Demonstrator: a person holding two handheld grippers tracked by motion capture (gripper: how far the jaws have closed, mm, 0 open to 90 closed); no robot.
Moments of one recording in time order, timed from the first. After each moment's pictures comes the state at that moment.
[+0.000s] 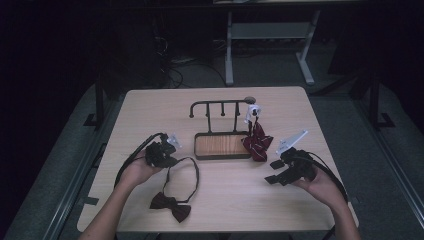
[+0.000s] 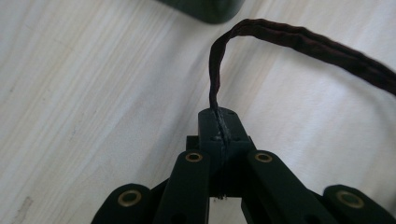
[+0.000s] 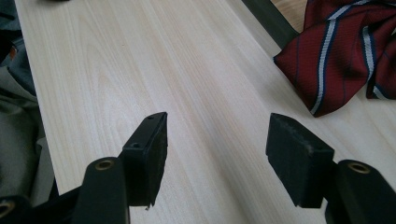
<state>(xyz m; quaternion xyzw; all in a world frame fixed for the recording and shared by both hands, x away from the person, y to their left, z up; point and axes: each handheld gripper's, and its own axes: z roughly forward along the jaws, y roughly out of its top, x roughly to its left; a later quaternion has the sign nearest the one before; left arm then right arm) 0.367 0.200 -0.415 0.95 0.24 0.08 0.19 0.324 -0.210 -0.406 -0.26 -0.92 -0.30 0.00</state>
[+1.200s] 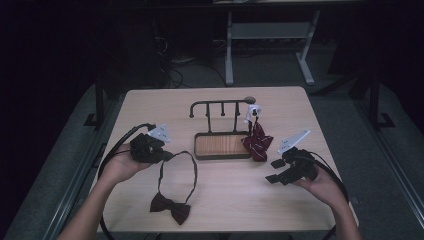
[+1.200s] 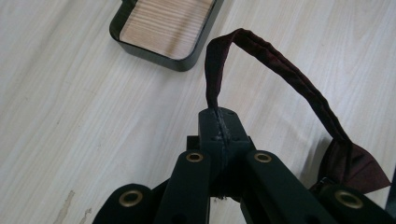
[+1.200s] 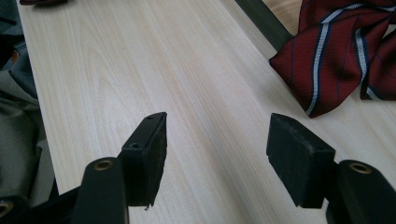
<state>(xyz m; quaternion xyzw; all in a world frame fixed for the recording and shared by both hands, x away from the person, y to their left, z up) 0.340 0.214 -0.341 0.95 0.18 0.08 0.24 0.324 -0.213 -0.404 -0.26 -0.91 -0.31 0.00</state>
